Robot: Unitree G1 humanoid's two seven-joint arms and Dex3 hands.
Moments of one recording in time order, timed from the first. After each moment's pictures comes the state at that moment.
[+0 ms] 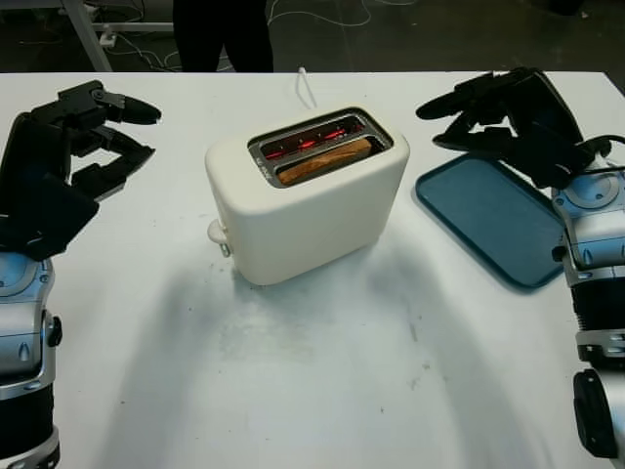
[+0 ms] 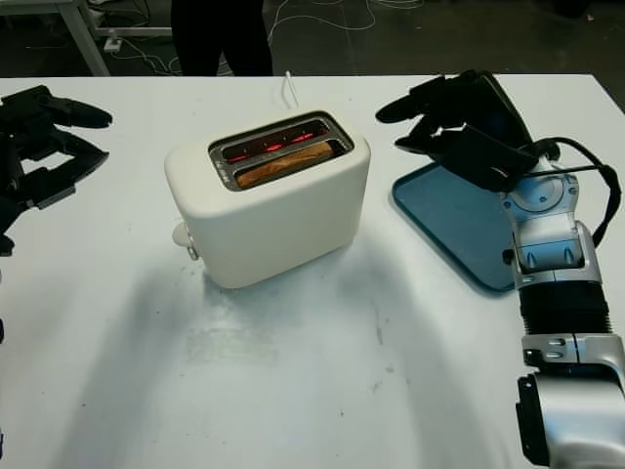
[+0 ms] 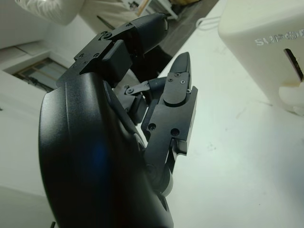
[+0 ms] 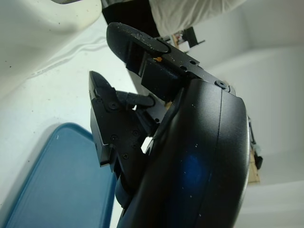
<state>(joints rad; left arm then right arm) -0.25 0.48 0.27 -0.32 0.04 0.16 -0.20 -0.67 -0.56 -0.02 0.34 -0.14 -0.15 0.33</state>
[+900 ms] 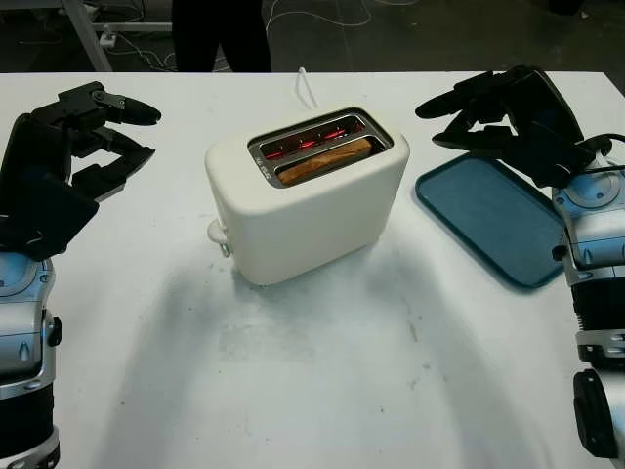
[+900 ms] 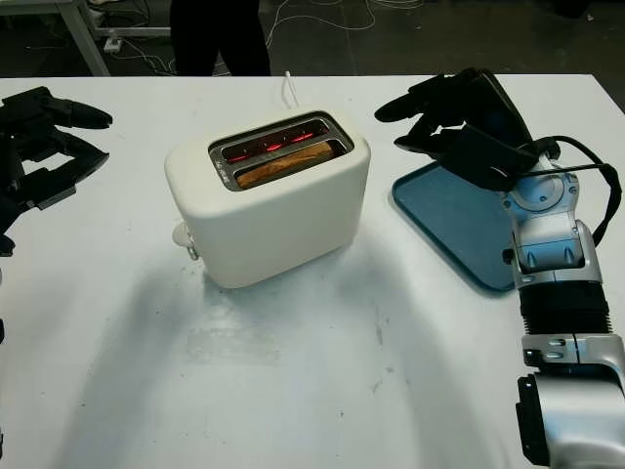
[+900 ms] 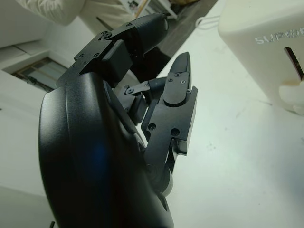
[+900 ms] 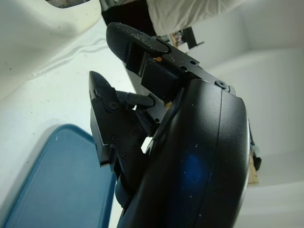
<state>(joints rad) -0.25 0.48 0.27 -0.32 0.04 0.15 -0.20 -0.67 -0.56 -0.02 0.33 -0.14 -0.15 0.33</state>
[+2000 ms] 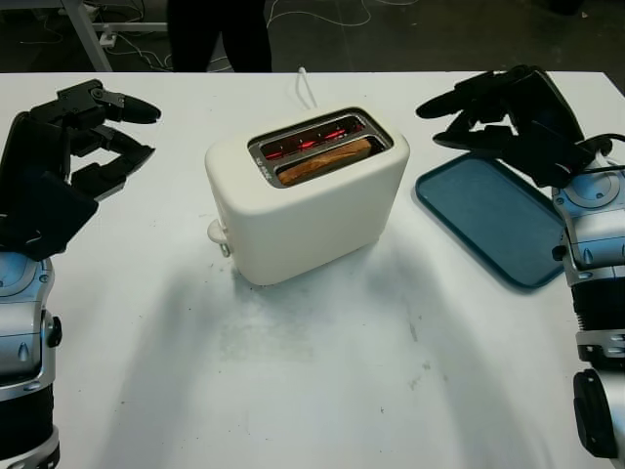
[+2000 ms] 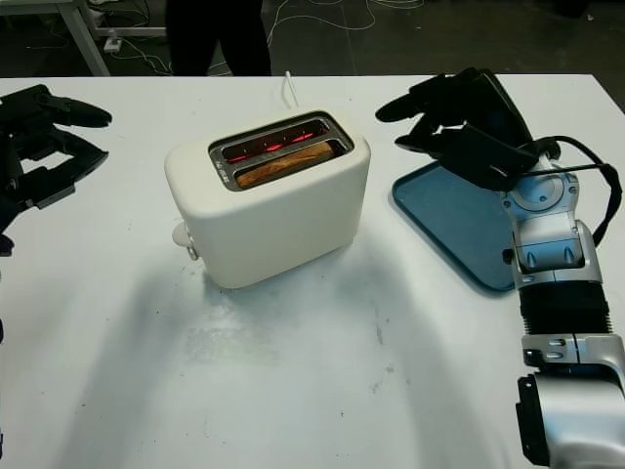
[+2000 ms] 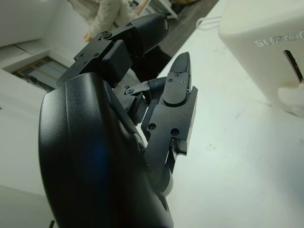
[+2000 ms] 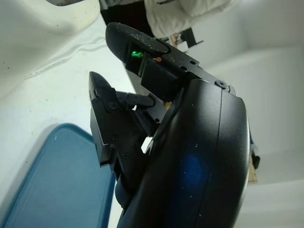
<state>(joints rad) -0.25 0.48 0.27 -0.34 0.04 0.18 -0.20 -0.67 -0.56 -0.02 0.33 -0.15 -0.14 0.32</state>
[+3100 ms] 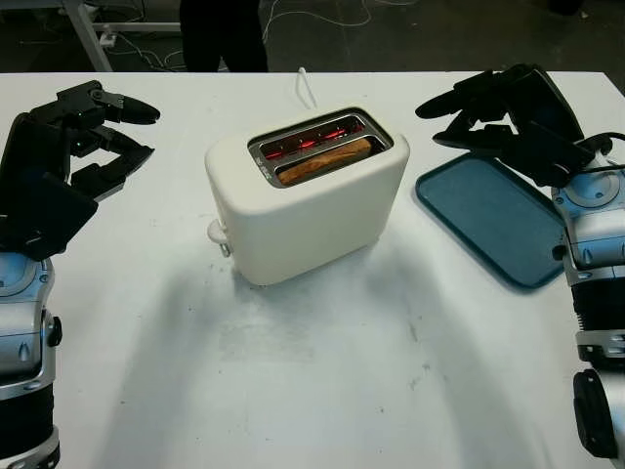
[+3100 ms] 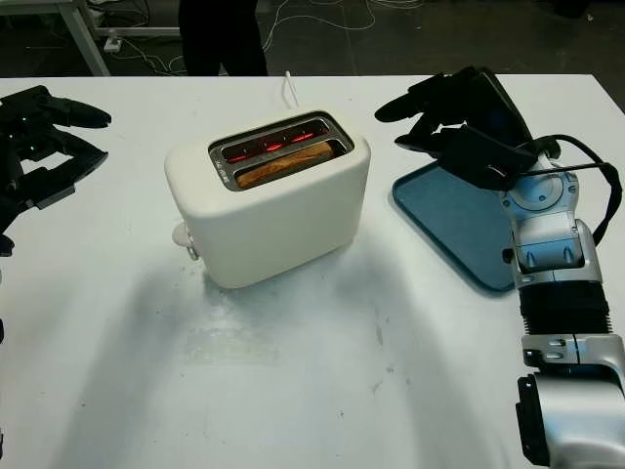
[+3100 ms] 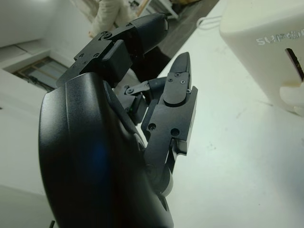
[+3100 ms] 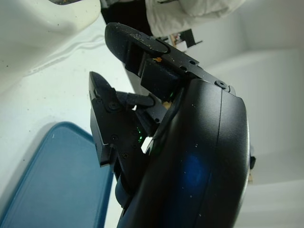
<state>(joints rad) -0.25 0.48 0.27 -0.32 0.04 0.16 -0.20 -0.67 -0.56 -0.02 0.32 -0.17 -0.14 0.32</state>
